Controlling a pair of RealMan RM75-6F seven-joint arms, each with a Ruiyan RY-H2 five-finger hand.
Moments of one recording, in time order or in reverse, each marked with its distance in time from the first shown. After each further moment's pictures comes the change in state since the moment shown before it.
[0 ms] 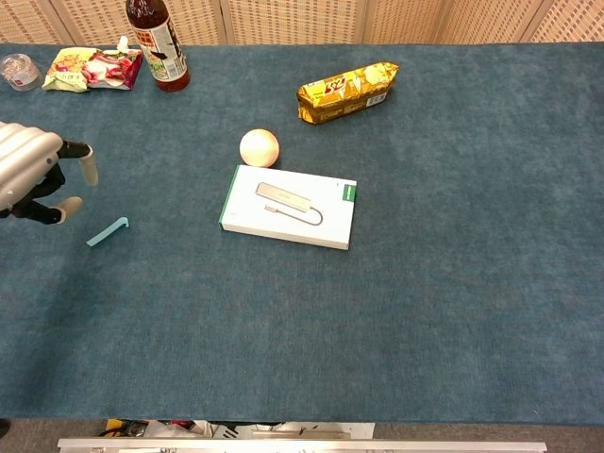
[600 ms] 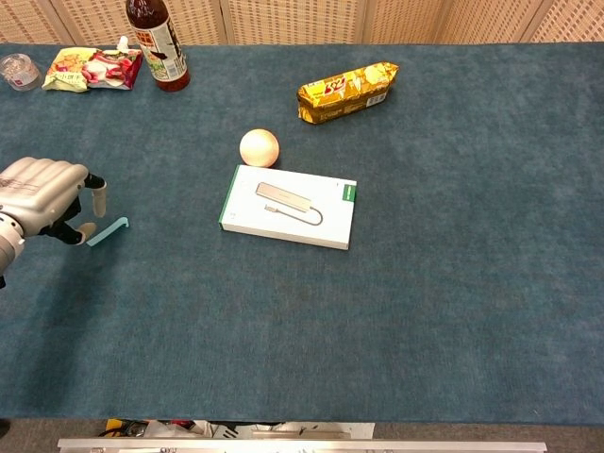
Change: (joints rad) left arm -0.070 -0.156 -0.007 0.111 -0.294 0.007 0.131; right arm -0.008 -0.018 -0.014 0.060 0.010 -0.023 0.058
